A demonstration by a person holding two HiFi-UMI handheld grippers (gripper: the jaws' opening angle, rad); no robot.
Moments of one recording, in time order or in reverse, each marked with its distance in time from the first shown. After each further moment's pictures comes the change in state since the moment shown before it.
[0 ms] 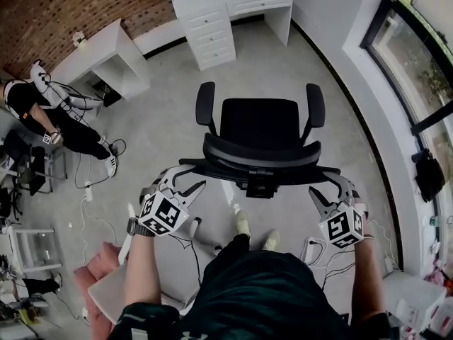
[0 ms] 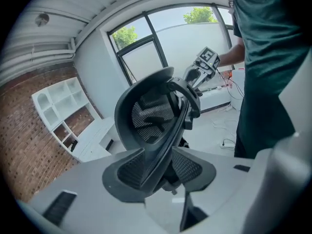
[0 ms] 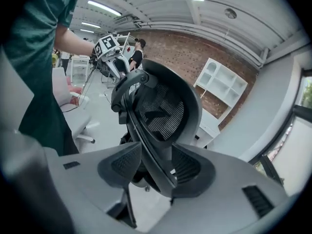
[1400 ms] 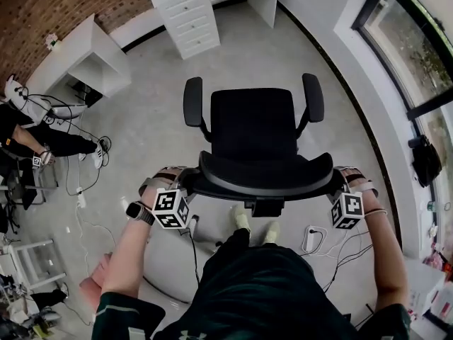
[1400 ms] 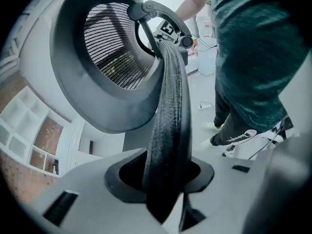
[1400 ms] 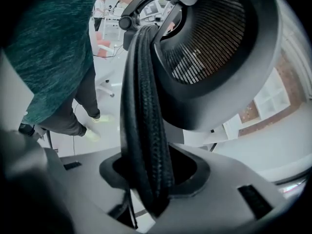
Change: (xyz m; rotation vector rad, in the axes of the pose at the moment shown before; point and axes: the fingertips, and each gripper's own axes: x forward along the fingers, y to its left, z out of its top) left arm 0.101 0.002 -0.089 0.371 0.246 -0.287; right arm 0.082 -0.002 -0.108 -0.399 0.328 0.247
